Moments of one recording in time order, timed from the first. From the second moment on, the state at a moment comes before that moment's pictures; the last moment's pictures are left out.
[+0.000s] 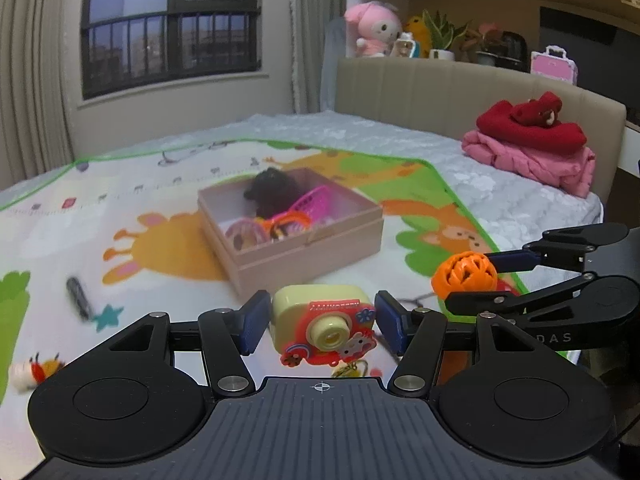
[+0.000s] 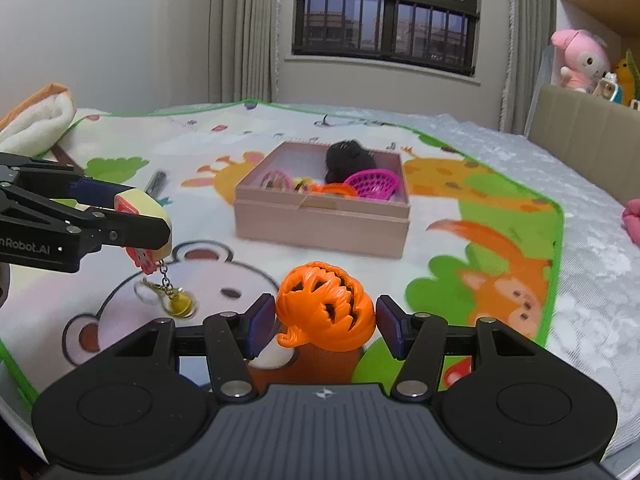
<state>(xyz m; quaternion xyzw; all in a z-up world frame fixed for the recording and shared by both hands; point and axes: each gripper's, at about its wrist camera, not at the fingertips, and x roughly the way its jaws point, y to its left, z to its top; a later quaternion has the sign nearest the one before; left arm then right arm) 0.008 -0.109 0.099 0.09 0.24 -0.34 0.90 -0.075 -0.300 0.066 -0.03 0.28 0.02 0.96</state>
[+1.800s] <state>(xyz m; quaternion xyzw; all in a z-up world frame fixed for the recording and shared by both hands) 0.066 0.068 0.002 -0.03 0.31 -0.08 0.95 0.131 -0.041 0.054 -0.12 0.33 0.24 0.91</state>
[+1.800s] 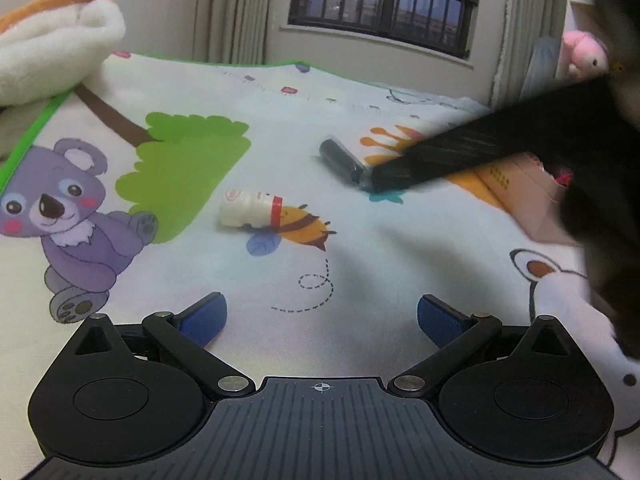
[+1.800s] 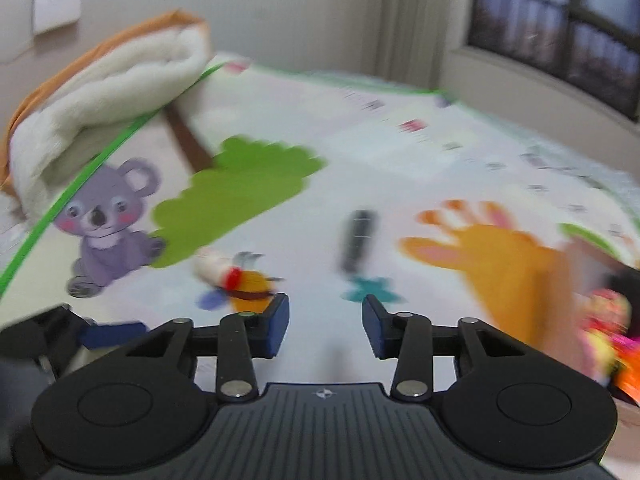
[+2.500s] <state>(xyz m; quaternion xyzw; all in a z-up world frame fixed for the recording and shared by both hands) 0.125 0.086 0.028 0.02 0.30 -0.06 0.95 0.119 -0.098 0.043 -0.11 0.38 0.17 0.90</state>
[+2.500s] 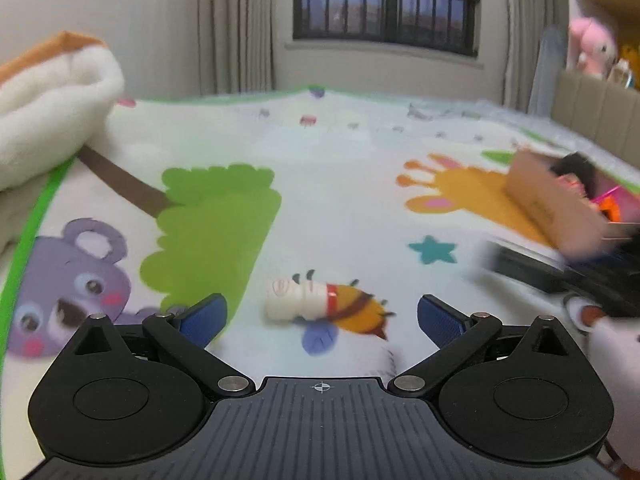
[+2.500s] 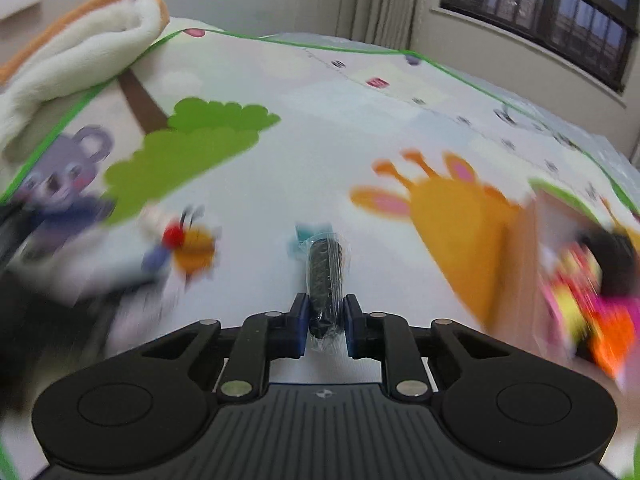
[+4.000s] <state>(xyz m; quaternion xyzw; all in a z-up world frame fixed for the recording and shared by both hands) 0.013 -0.068 0.025 0.05 0.35 -0.28 0.89 -0.034 -0.291 0.001 -0.12 0.31 -0.07 0.94</state>
